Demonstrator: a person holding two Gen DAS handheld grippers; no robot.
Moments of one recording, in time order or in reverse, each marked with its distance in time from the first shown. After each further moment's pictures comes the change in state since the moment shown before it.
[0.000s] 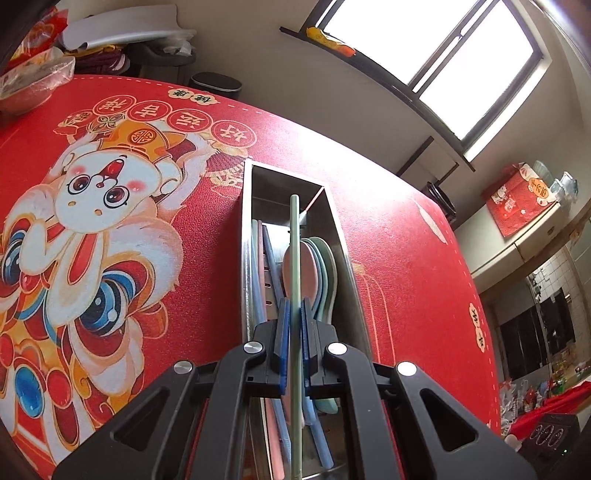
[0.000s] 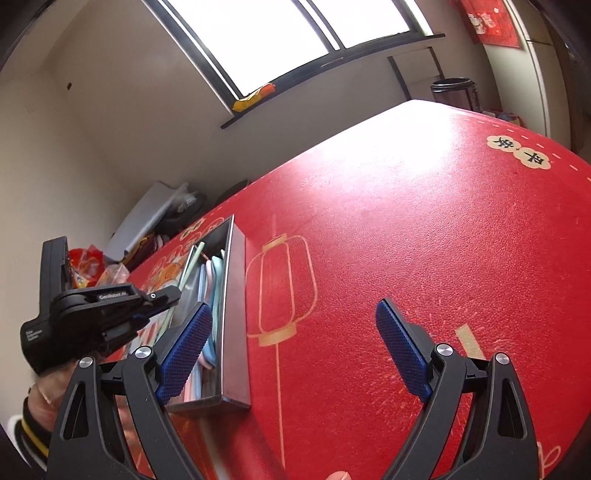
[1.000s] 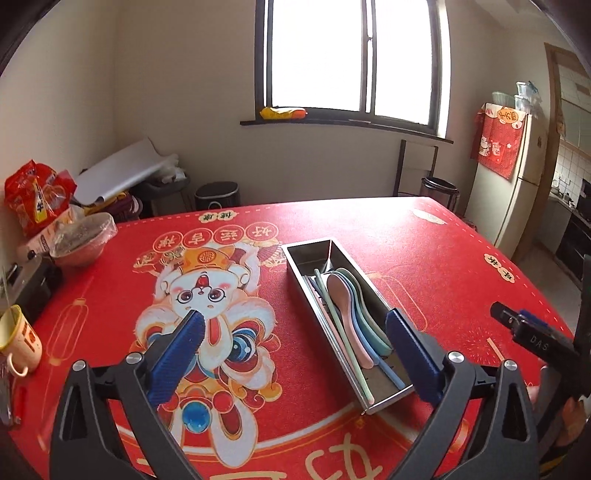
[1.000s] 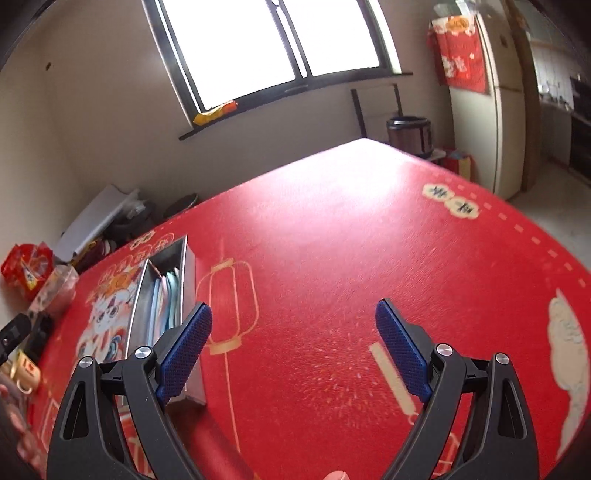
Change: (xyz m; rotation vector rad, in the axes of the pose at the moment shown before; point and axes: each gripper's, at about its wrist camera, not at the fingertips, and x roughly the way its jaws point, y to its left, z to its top) left arm -0.155 -0.009 -0.039 0.451 -0.292 0.155; right arm -0.056 0.019 0.012 -0.099 -0.112 -0.280
